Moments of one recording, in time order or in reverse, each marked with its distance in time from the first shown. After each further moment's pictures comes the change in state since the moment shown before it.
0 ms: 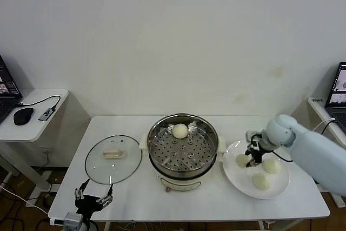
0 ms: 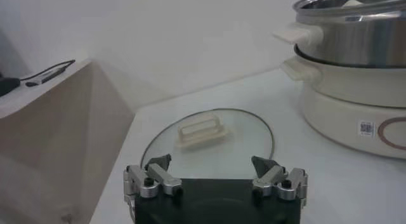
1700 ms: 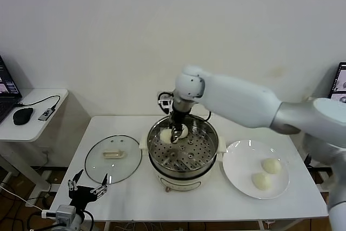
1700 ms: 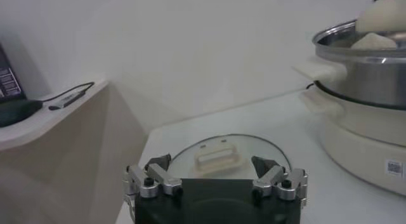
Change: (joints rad) left arm -0.045 0.011 -0.040 -0.008 -0.046 0.006 -0.013; right arm 0.432 0.699 -0.444 -0.290 0.328 -0.186 0.016
